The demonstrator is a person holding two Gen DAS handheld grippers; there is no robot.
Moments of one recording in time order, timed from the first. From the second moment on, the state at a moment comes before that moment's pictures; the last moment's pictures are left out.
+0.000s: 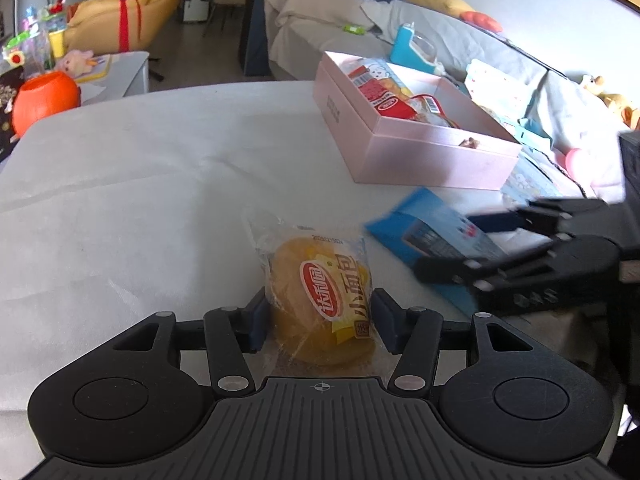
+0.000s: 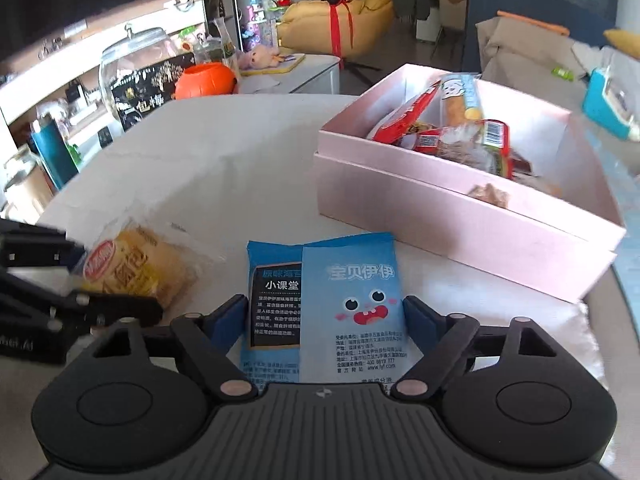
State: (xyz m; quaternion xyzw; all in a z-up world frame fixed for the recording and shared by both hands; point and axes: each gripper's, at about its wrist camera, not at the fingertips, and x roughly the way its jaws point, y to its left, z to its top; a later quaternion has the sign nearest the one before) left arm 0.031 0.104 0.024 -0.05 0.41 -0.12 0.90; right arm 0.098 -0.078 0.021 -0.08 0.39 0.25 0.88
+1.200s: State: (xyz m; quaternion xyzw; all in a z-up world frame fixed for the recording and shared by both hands) left arm 0.041 0.068 0.021 0.00 0.41 -0.08 0.91; right arm 0.047 -0.149 0.040 -0.03 0.32 0.19 0.93
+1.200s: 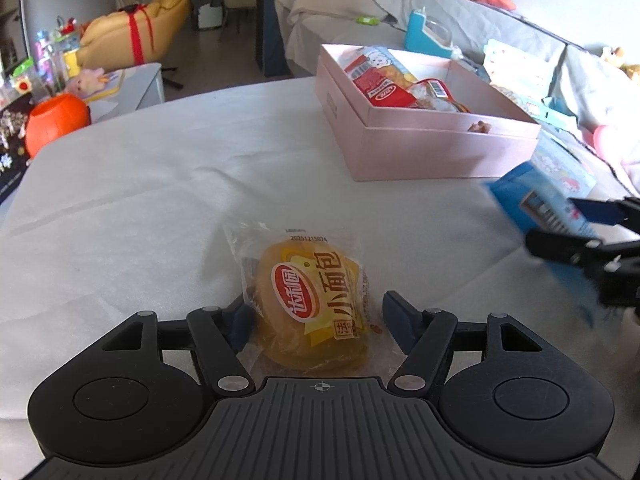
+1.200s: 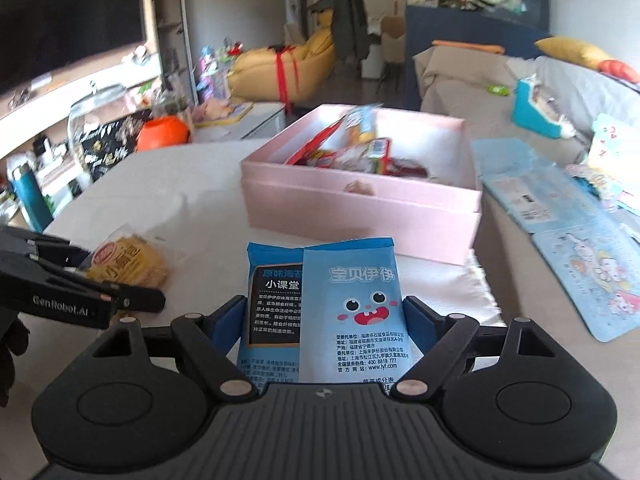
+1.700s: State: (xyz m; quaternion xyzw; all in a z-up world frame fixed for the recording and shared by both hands) left arm 0.063 0.073 0.099 -0.09 0.35 -0.12 0.93; right arm 0.032 -0.162 0.033 0.00 0.28 0.18 0.94
